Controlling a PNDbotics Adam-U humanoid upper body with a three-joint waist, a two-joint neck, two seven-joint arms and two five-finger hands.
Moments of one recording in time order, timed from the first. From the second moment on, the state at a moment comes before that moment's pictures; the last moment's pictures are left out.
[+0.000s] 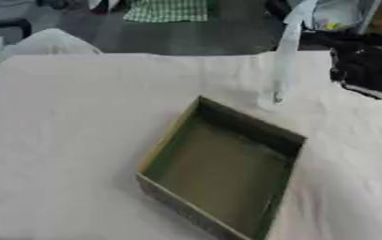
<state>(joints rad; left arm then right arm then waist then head) -0.03 0.29 0.00 -1.98 0.22 -0.12 0.38 -0.43 -0.58 -0.26 -1.55 -1.72 0.75 -0.17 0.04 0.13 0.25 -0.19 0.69</state>
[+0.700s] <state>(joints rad) -0.03 0.29 0.00 -1.98 0.23 -0.13 0.38 -0.50 -0.58 -0.22 -1.51 -1.72 0.78 -0.17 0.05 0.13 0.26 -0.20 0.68</state>
